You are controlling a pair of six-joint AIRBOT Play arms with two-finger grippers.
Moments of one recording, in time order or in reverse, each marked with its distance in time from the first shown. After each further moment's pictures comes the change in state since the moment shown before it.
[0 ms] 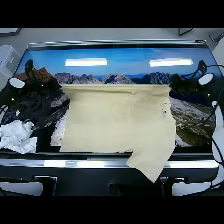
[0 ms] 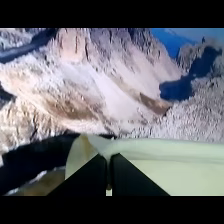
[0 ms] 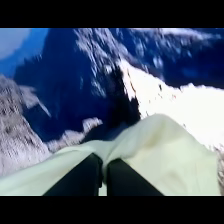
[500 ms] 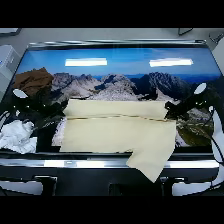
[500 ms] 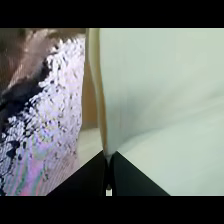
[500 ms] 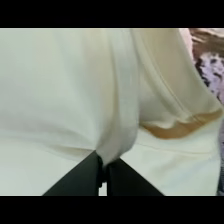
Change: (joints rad) left arm 0.059 -0.011 -0.163 0.080 -0.452 0.000; right arm -0.006 0.003 -0.150 -0.152 0.494 -0.037
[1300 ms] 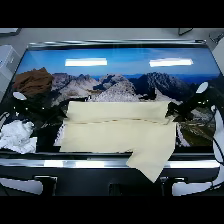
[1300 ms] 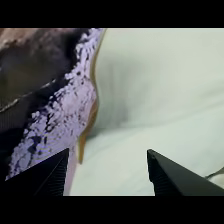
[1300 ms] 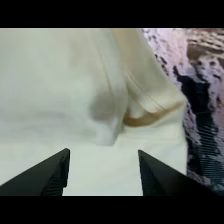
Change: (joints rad) left arm 0.061 -0.043 0.010 -0.025 -0.116 0.000; right arm -0.041 0.011 0.056 -0.068 0.078 0.008
